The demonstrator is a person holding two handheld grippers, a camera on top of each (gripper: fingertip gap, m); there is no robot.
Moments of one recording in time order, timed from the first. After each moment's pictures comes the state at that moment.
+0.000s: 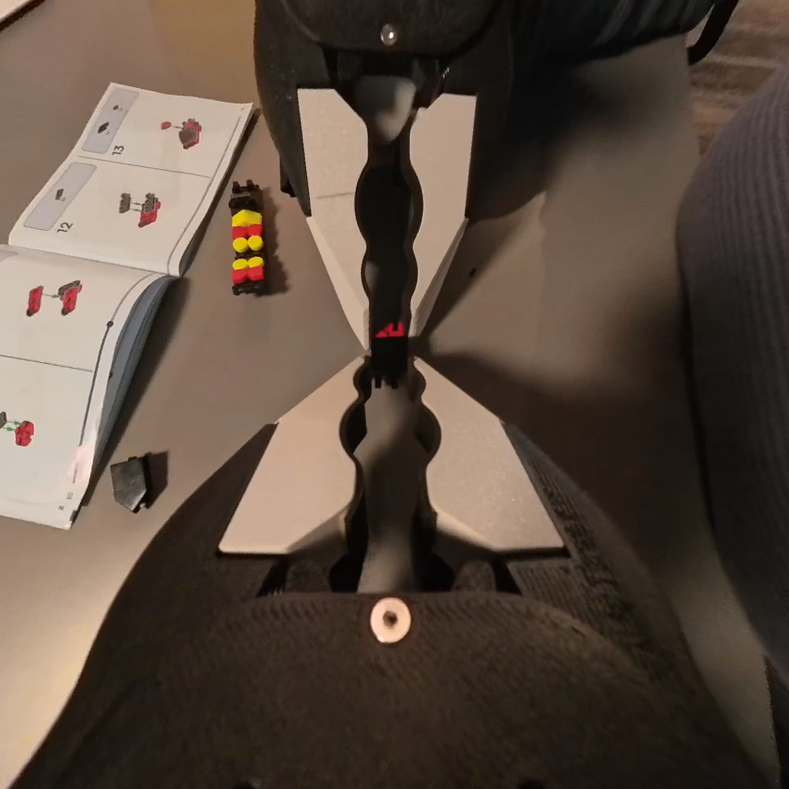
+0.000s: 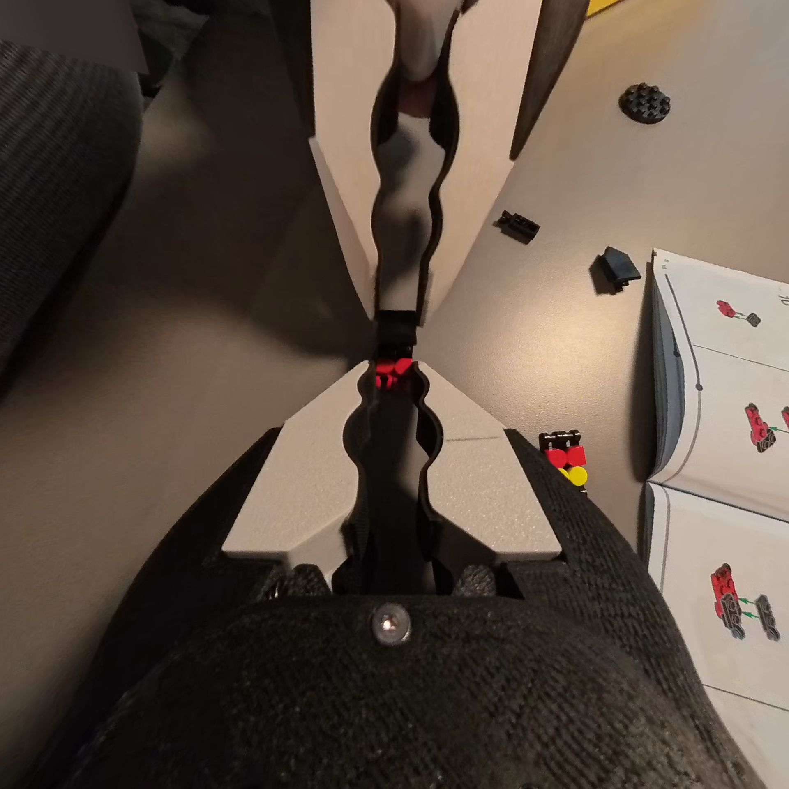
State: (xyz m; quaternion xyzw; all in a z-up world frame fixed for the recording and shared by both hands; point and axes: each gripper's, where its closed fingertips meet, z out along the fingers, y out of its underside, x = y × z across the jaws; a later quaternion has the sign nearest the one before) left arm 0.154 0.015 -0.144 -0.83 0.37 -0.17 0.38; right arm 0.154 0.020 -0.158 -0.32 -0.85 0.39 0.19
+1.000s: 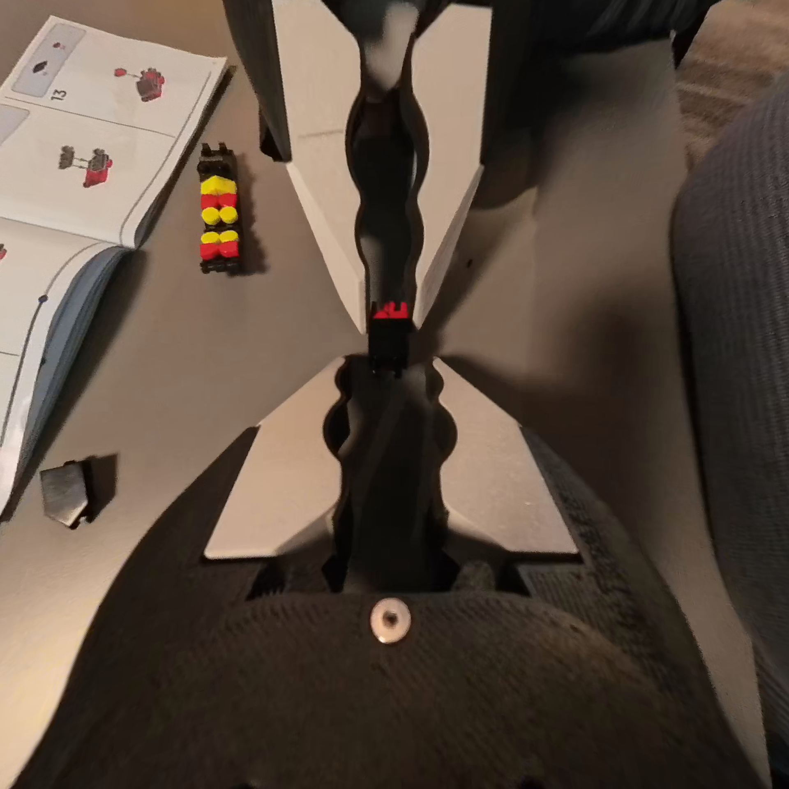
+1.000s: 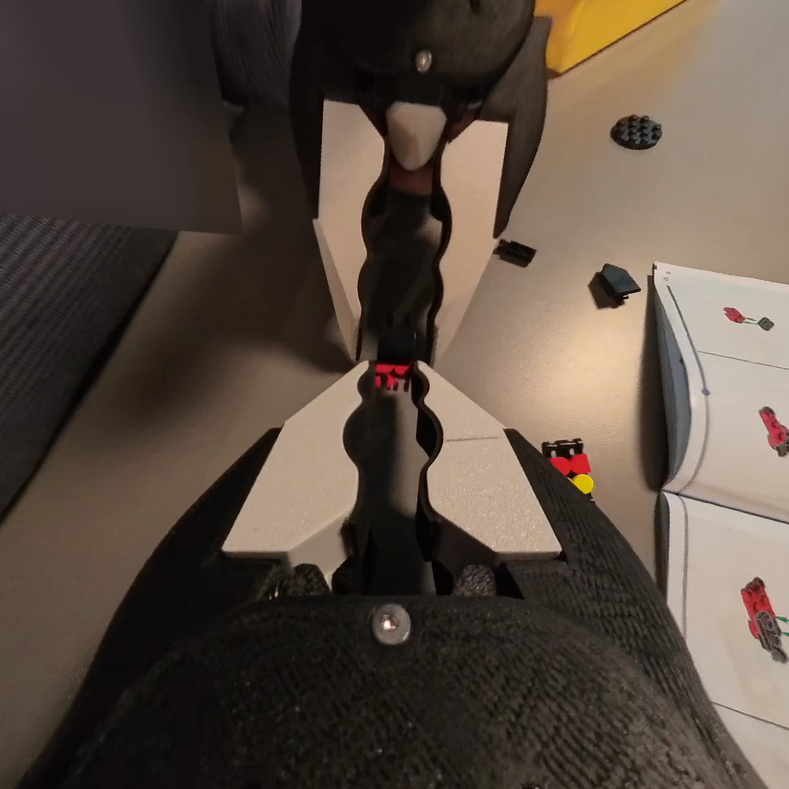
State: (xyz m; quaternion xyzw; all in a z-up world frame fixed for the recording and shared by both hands) left arm 0.158 0.015 -0.159 -0.84 0.35 -0.21 0.36; right arm 0.154 0.016 -0.144 -0.33 -0.82 0.44 0.17
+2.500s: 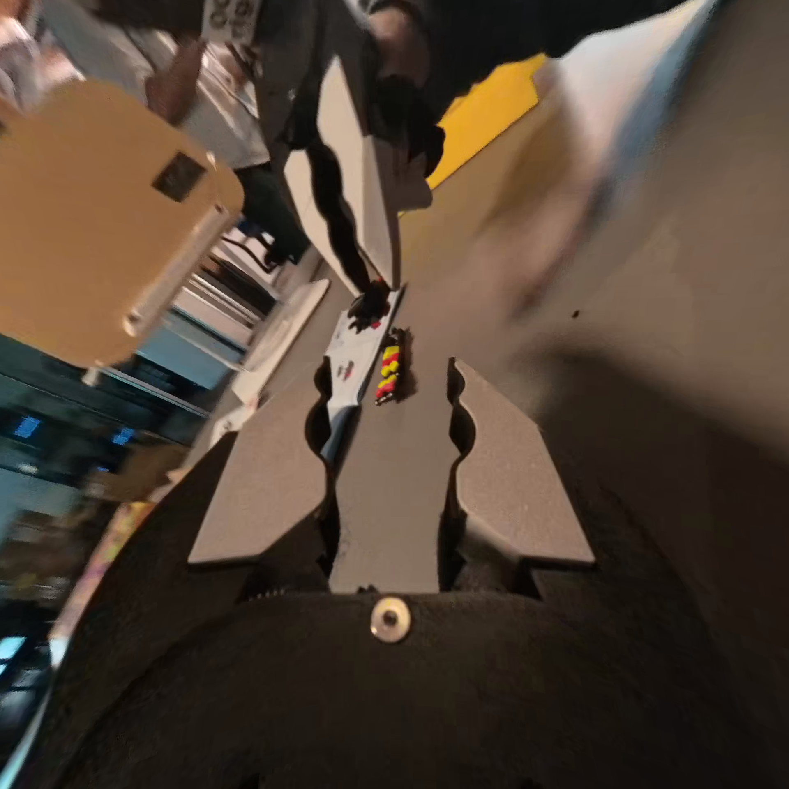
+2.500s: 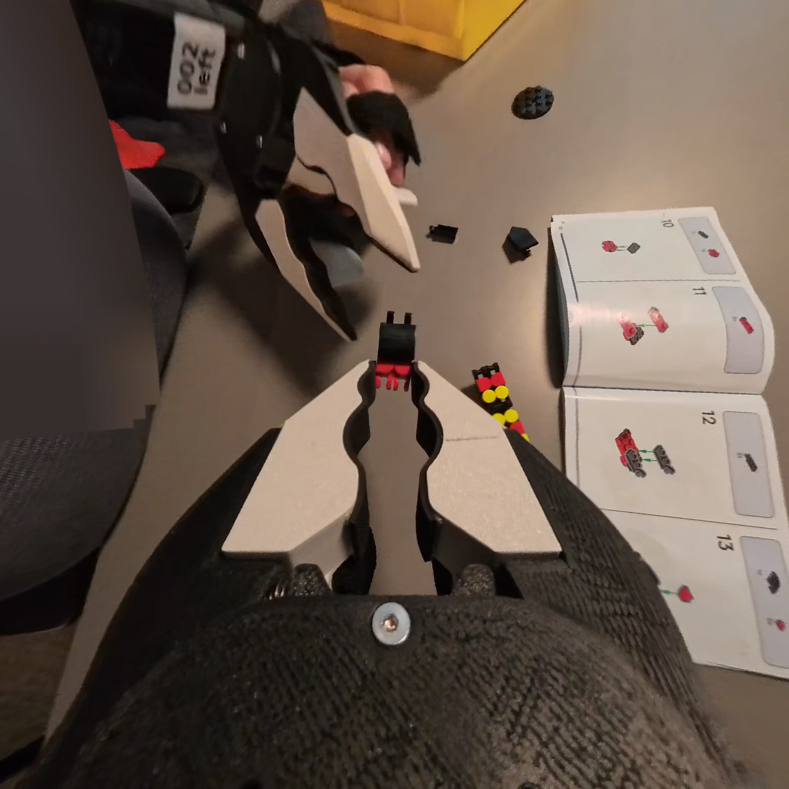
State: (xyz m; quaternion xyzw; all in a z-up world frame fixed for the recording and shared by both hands) left arm 0.155 0.045 -0.103 -0.64 0.44 0.10 0.62; right arm 0.170 0.065 -0.093 -0.43 -0.79 0.42 0.13
